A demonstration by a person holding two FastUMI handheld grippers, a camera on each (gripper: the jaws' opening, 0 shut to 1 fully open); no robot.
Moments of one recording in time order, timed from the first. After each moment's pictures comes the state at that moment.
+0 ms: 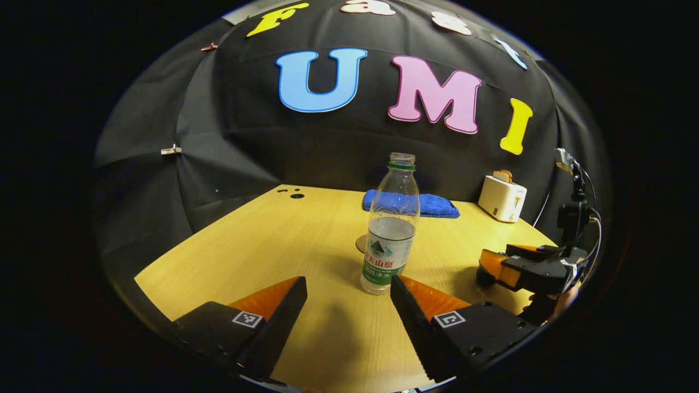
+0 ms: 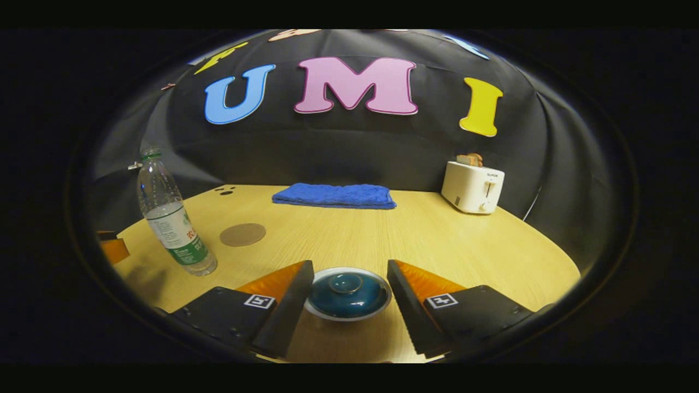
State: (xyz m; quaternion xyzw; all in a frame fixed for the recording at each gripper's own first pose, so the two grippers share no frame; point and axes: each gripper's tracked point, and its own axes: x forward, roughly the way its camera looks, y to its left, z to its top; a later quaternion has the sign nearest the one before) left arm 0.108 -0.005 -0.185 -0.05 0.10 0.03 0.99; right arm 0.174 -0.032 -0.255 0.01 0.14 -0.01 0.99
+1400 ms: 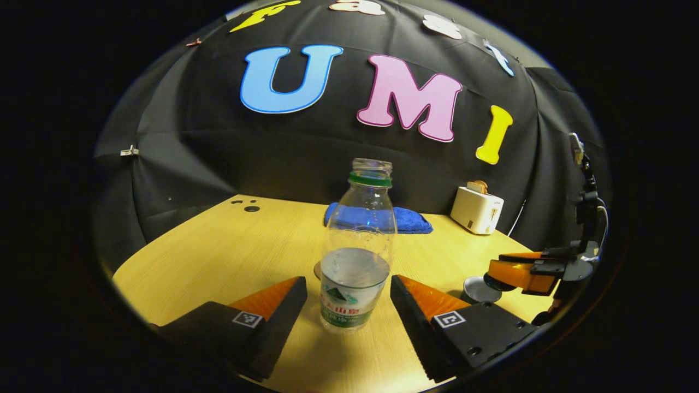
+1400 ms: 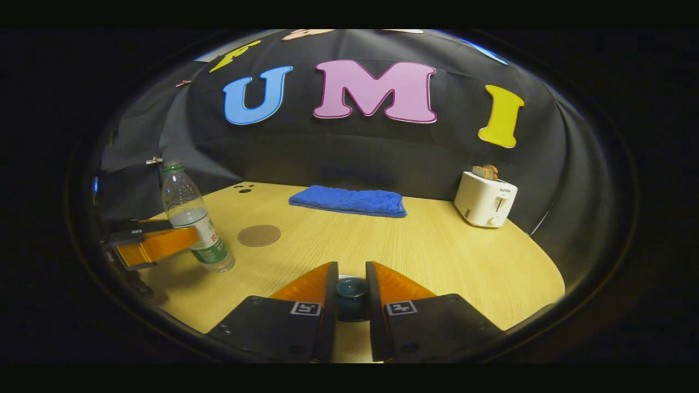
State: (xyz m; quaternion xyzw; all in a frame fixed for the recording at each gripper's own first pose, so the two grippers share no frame) left arm 0.200 -0.048 -0.166 -0.04 0.06 -0.06 1.00; right arm 0.155 -0.035 -0.217 -0.01 0.15 0.04 0.99
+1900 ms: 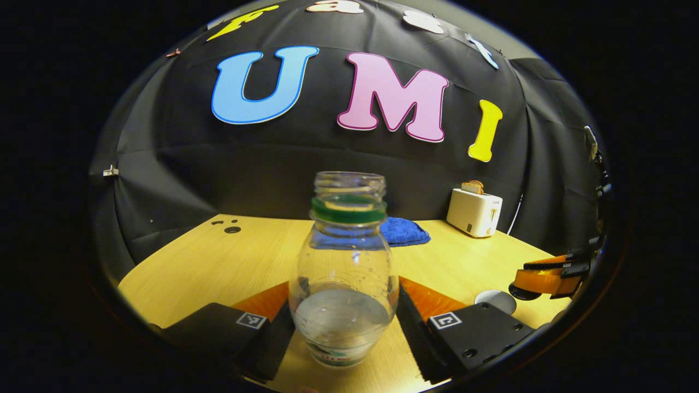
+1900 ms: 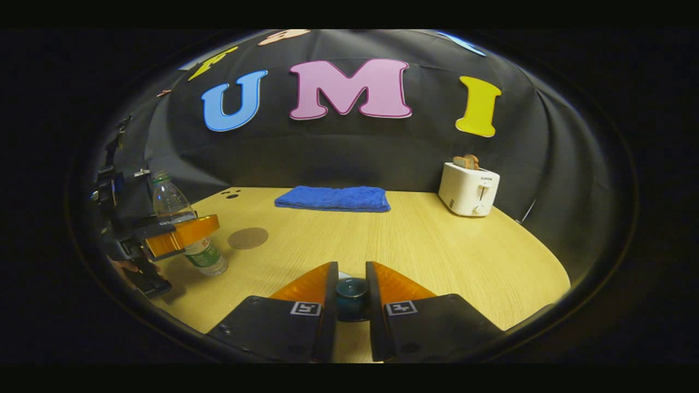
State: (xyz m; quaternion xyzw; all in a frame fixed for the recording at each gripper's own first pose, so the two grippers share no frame) left arm 0.252 -0.066 -0.149 0.00 0.03 -0.08 1.00; right arm 0.149 -0.059 -0.226 0.02 0.17 0.01 0.99
